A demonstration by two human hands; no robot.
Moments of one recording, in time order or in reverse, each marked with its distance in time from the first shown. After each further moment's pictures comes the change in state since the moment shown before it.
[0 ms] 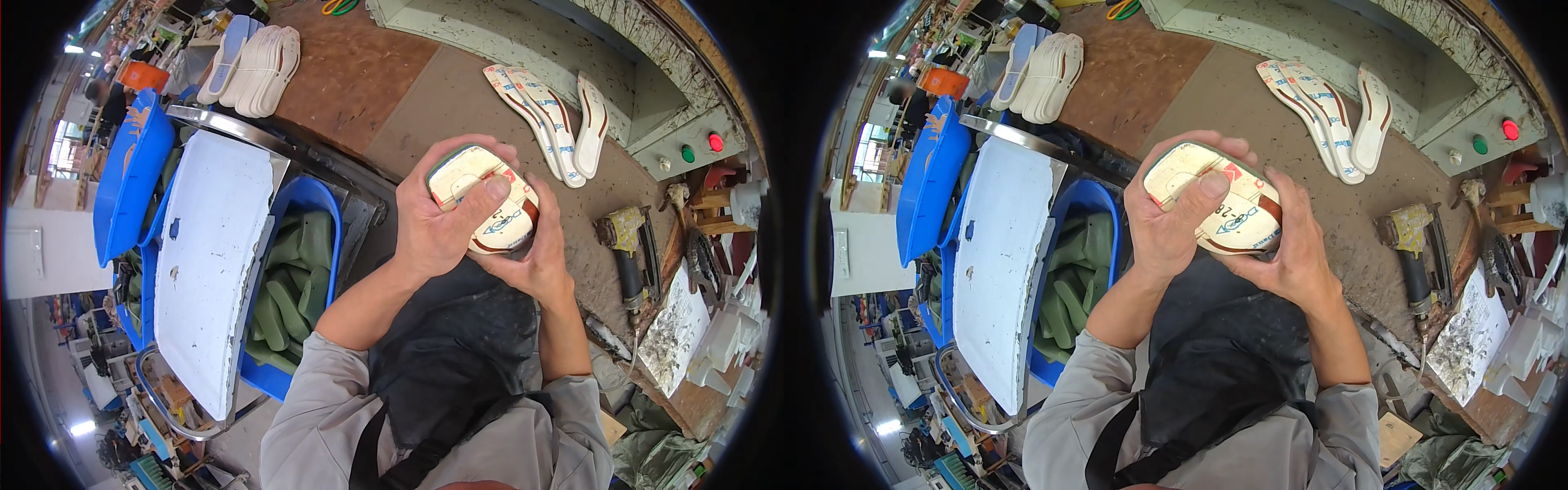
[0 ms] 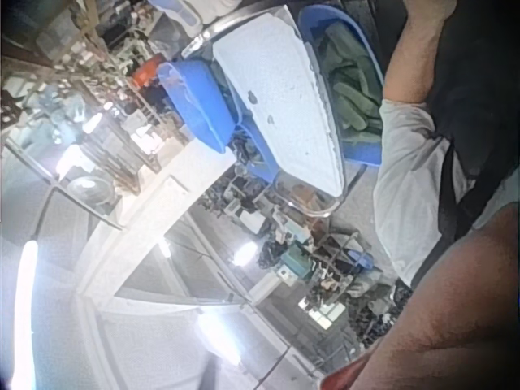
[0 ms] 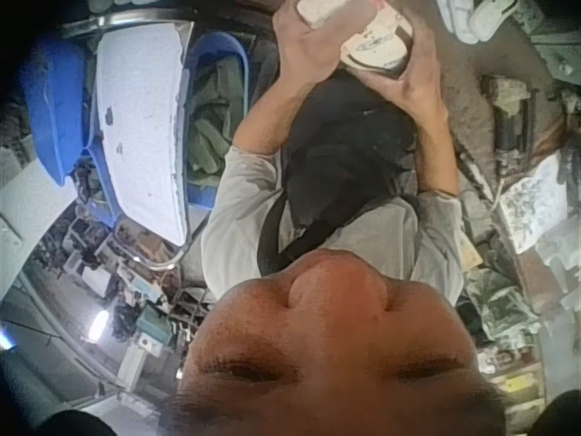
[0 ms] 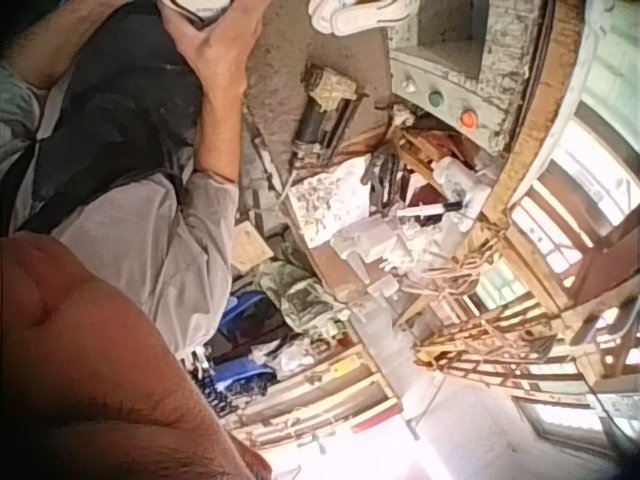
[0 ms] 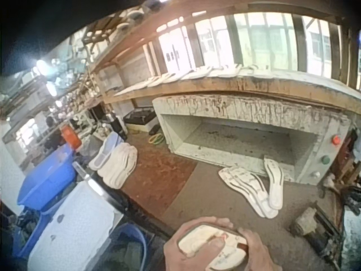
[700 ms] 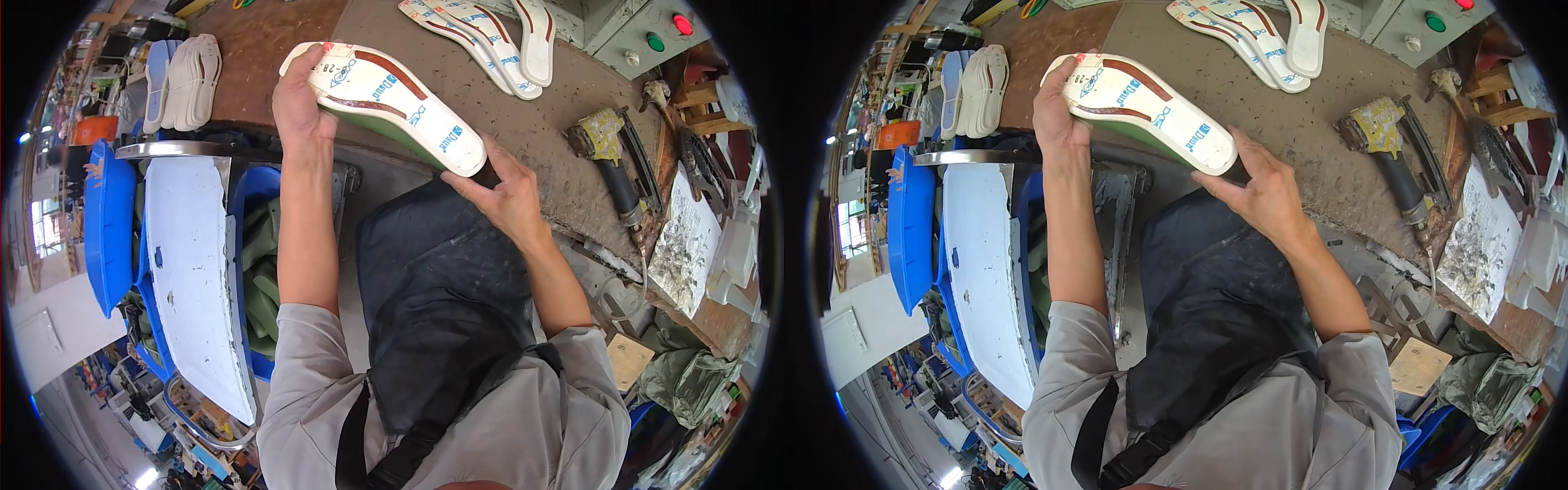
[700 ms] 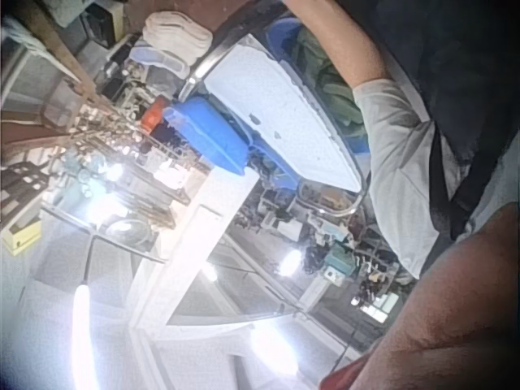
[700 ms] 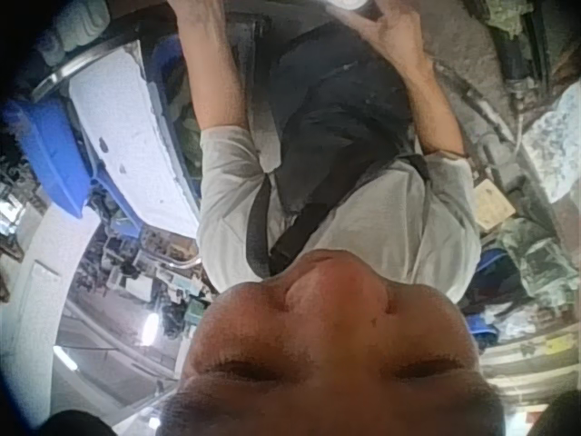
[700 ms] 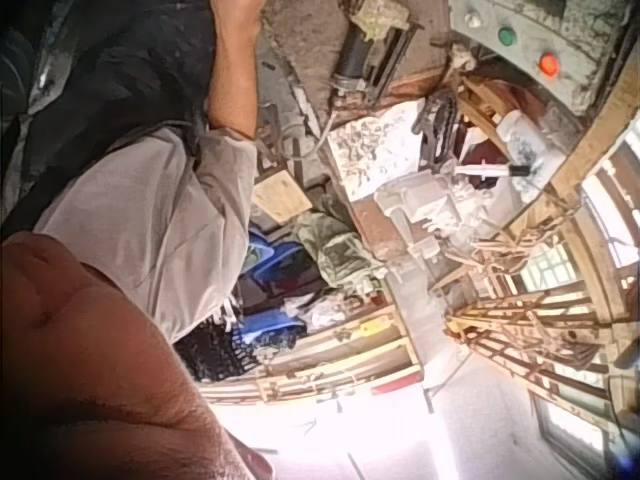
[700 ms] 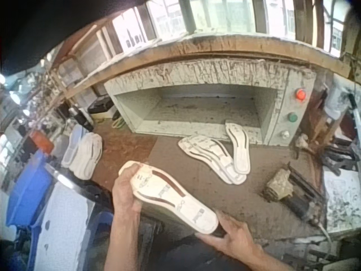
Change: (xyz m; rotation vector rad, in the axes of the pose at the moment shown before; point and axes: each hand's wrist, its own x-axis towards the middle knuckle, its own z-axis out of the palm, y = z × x) left_hand 0.091 -0.063 -0.075 -0.191 0.310 -0.290; right_hand -0.060 0.038 0.002 -0.070 0.021 0.414
